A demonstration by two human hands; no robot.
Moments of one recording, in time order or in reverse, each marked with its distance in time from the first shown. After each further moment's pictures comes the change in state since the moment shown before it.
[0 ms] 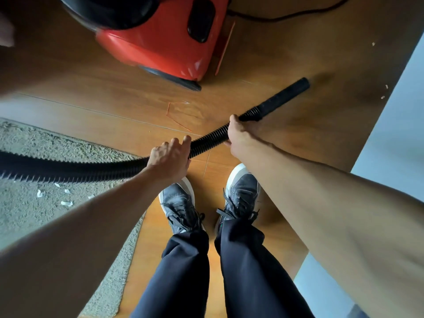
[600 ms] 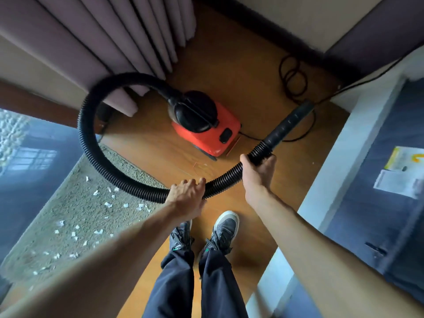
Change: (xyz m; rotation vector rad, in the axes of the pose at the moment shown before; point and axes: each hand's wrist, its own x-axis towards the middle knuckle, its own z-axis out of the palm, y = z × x) left_hand -0.176 0.050 -0.176 -0.210 0.093 -0.090; right_hand -0.319 -0.135 -0.143 -0.090 -0.128 -0.668
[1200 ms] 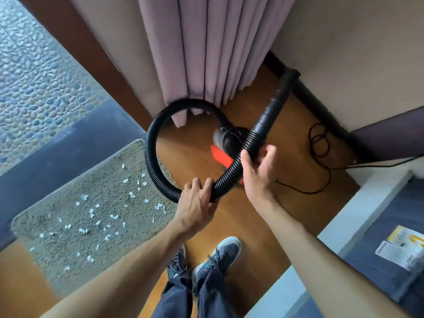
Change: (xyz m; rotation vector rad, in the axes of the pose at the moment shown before) left_hand -0.106 -0.043 -0.035 -0.424 0.553 -0.269; right_hand -0.120 -0.101 0.062 -0.232 -0.388 -0.609
